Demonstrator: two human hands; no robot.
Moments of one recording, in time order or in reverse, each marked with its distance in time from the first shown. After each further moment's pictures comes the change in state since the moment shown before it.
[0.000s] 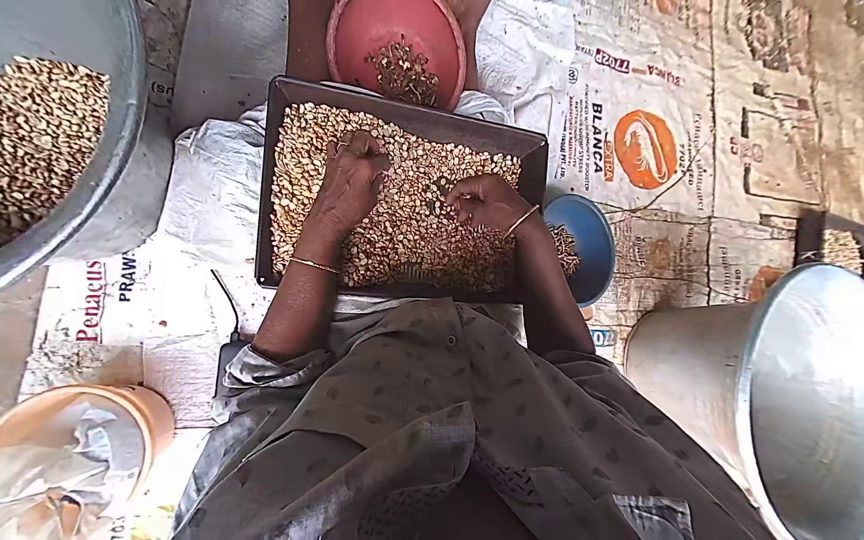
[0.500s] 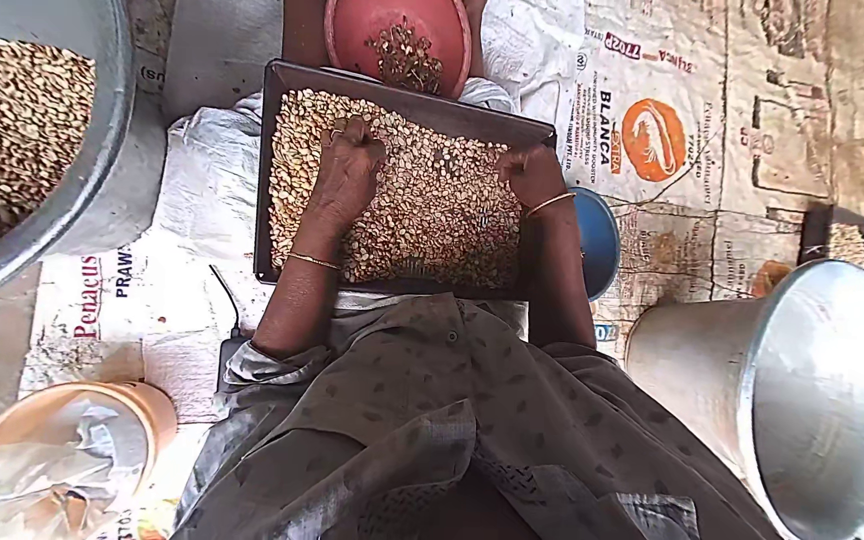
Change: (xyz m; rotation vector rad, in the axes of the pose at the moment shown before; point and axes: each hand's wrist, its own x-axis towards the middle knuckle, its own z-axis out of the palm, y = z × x) left_hand 0.000 0.004 -0.007 0.020 0.019 -0.059; right_hand 0.005 0.042 -0.032 -0.313 0.334 0.124
